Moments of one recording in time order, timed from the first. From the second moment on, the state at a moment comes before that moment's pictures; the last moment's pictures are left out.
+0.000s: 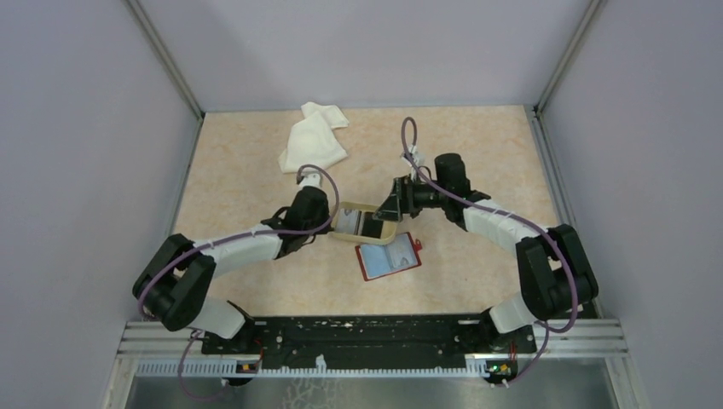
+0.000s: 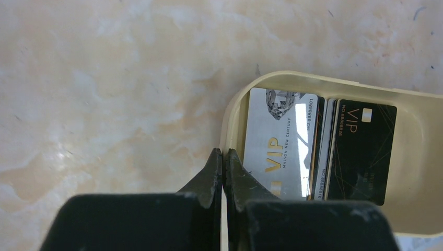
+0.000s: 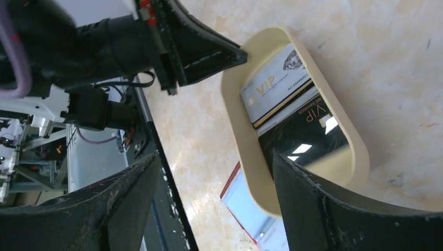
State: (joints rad) left arm -0.65 1.47 0.70 0.08 -0.29 -0.53; right arm 0.37 1.47 0.81 0.14 -0.90 0.37
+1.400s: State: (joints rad) left arm -1.07 1.68 0.98 -0.46 -0.95 -1.38; right arm 0.62 1.64 0.95 -0.13 -0.06 0.38
